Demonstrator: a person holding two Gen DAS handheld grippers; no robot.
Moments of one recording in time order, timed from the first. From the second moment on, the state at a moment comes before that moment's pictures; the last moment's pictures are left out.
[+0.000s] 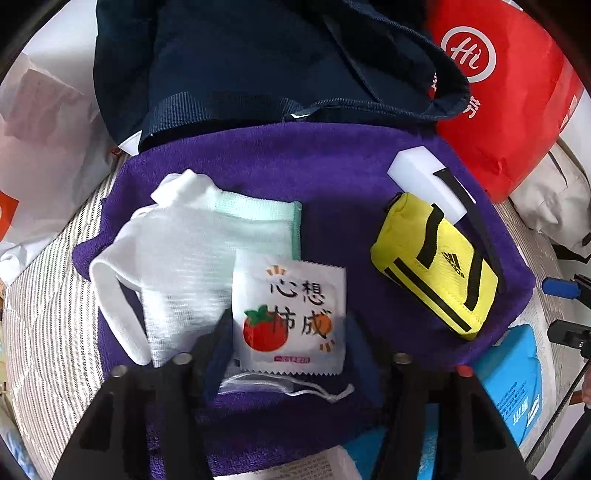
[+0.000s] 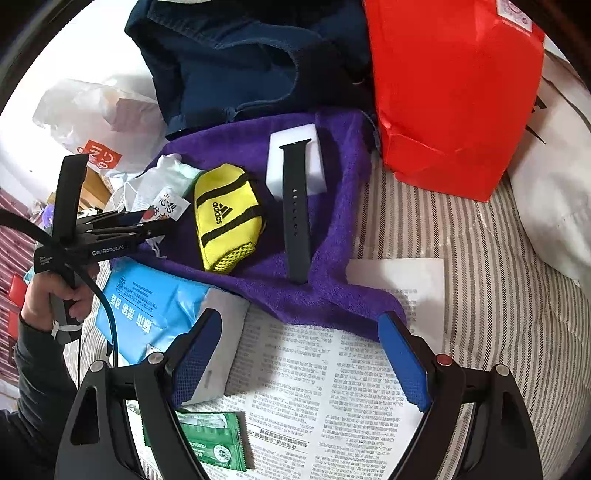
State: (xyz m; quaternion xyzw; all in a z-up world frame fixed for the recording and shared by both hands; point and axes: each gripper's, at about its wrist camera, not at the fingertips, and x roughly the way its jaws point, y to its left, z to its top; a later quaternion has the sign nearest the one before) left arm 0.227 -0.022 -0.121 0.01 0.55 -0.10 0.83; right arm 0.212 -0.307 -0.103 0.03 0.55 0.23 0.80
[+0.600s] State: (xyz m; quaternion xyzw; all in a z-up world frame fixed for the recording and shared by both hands) left arm 0.208 -0.025 -0.077 0.02 0.52 -0.06 0.85; right arm 0.180 -0.316 -0.087 0.03 0.55 0.23 0.81
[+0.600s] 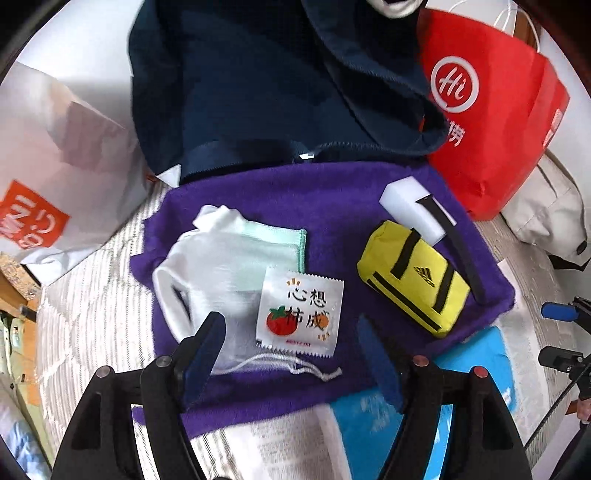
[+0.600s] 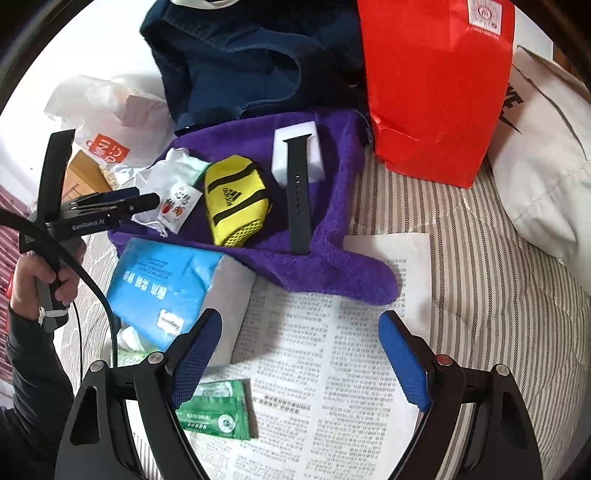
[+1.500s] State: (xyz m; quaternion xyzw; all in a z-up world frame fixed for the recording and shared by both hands) left arm 0.066 0.033 -0.128 -0.04 0.56 0.06 0.82; right arm 0.115 -0.318 -0.066 0.02 0.52 0.25 0.81
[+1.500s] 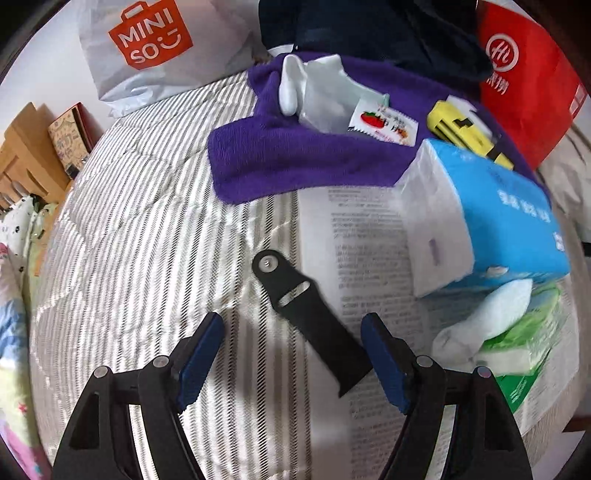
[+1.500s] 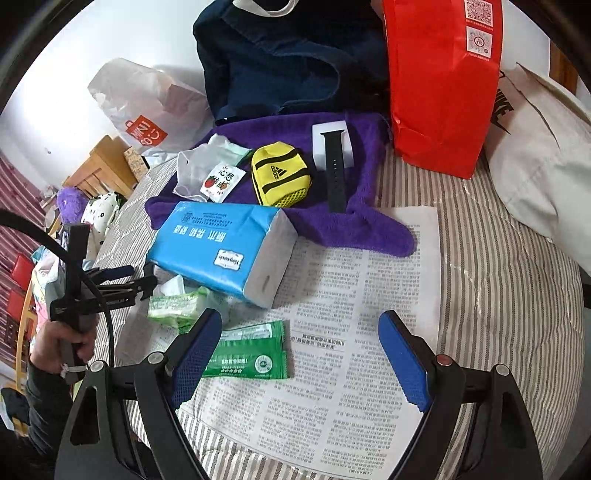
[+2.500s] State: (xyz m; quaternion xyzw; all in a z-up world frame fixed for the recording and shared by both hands) left arm 0.058 0.029 -0.124 -0.03 0.53 0.01 0.85; right arm 0.114 -0.308 -0.092 0.00 0.56 0.26 0.79
